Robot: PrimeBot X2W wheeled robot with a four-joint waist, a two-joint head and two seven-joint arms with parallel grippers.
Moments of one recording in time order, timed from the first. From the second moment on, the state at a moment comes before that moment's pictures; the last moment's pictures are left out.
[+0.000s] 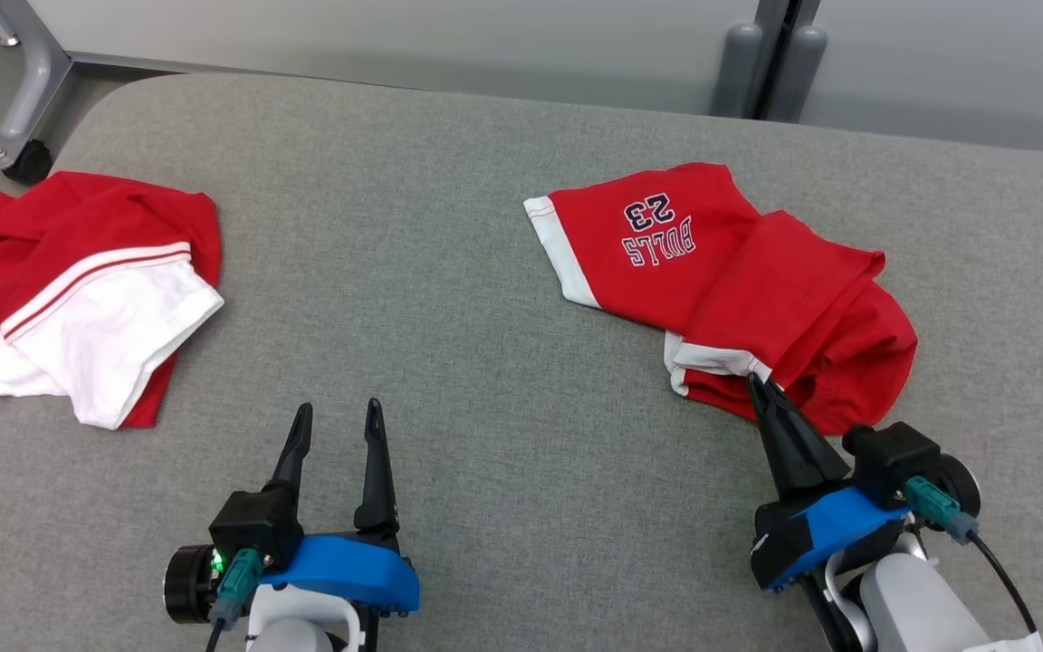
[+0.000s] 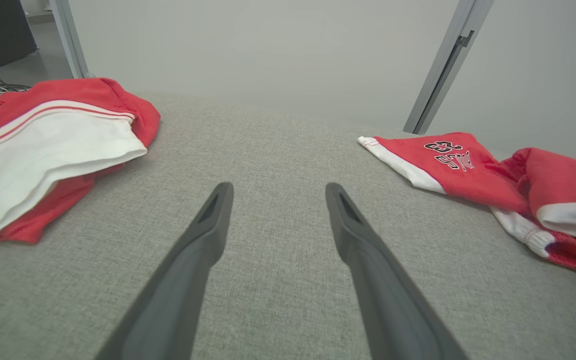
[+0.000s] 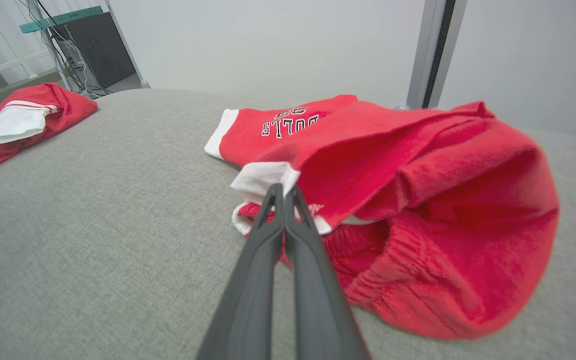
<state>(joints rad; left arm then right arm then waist) -0.14 0.05 -0.27 0.31 -0.30 0.10 -0.26 -0.29 -0.09 0.18 0.45 0.15 0.13 -0.26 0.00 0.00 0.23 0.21</state>
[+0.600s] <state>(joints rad) -0.07 0.05 -0.28 0.38 -0.33 0.08 -0.26 -0.68 -0.10 0.27 0.22 0.23 0.13 -0.26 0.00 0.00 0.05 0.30</state>
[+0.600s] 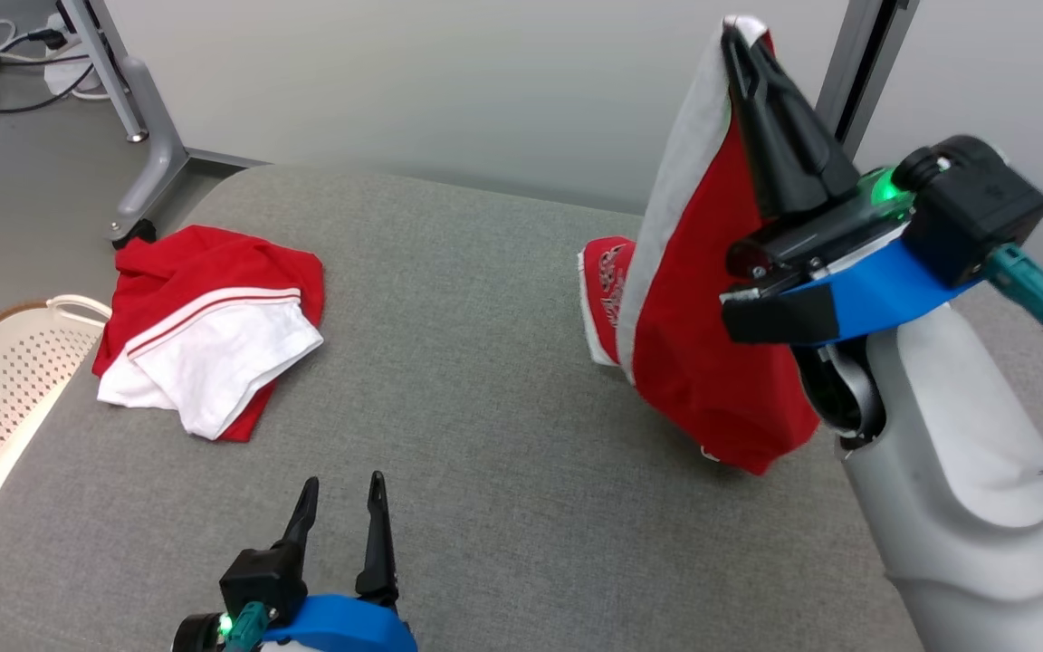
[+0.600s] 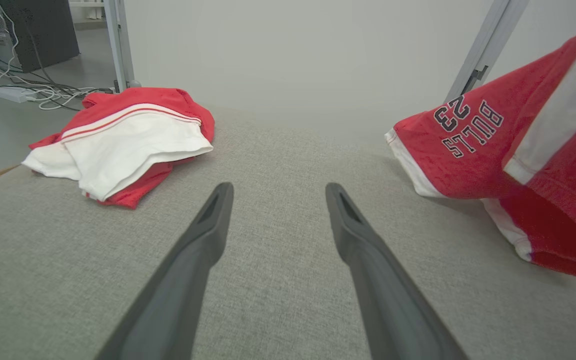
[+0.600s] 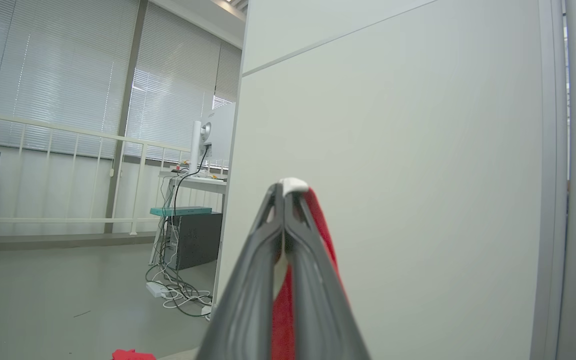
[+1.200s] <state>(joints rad) -0.08 0.05 -0.28 0.38 -0.33 0.06 -0.26 -0.37 -0.25 0.04 0.49 0.17 0.13 -0.26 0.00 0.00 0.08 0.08</state>
